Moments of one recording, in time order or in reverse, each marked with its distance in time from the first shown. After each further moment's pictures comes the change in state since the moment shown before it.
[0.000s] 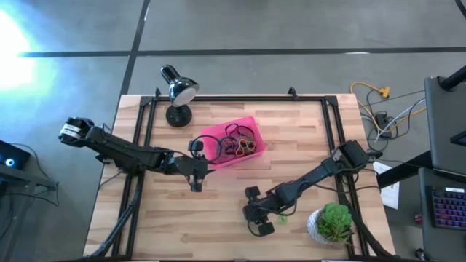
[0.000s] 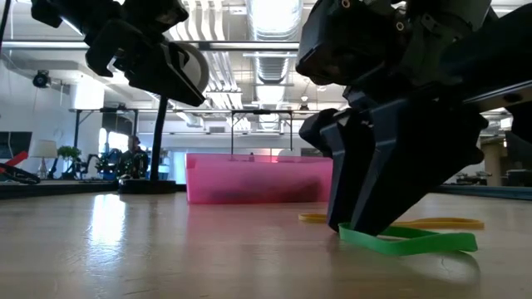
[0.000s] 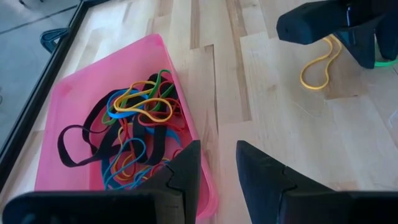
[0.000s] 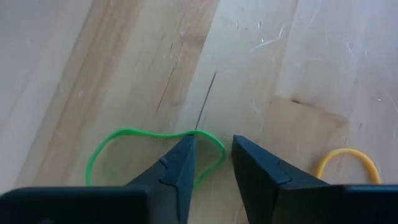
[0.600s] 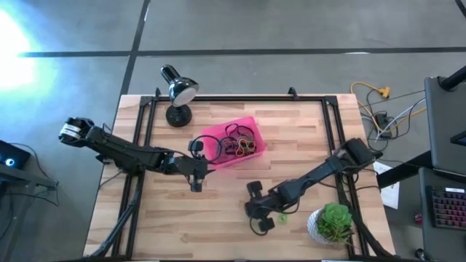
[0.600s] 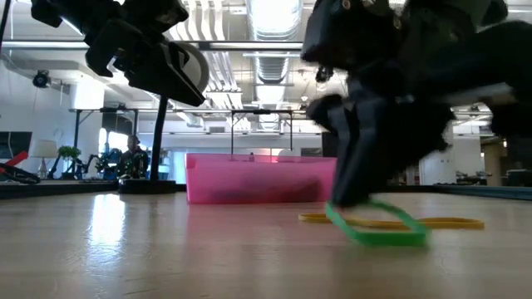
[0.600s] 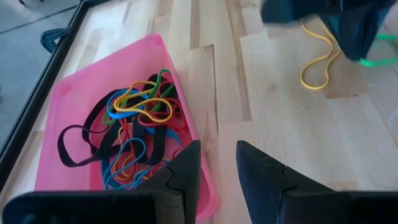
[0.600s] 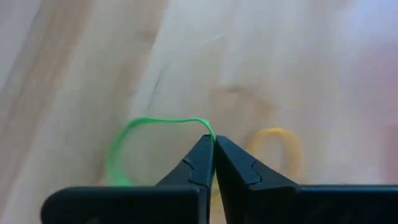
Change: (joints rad) left arm 0.000 0.000 0.000 0.000 0.000 0.000; right arm 0.001 -0.054 -0.008 -0.064 0.117 -0.024
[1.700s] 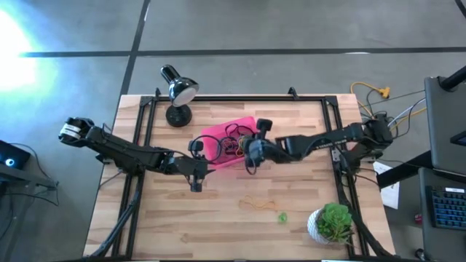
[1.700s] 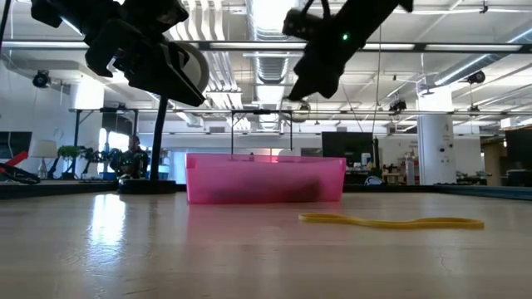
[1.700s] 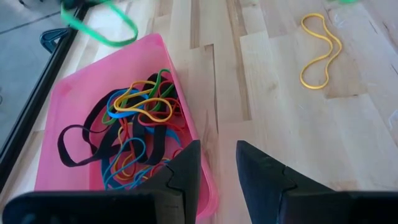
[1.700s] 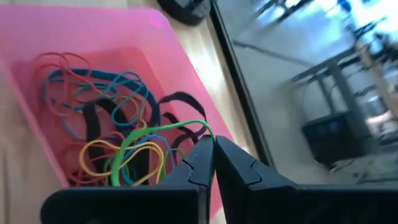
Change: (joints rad) left arm 0.000 0.000 0.000 -0.001 0.000 0.000; right arm -0.373 -0.305 -0.002 -0.059 0.587 -0.296
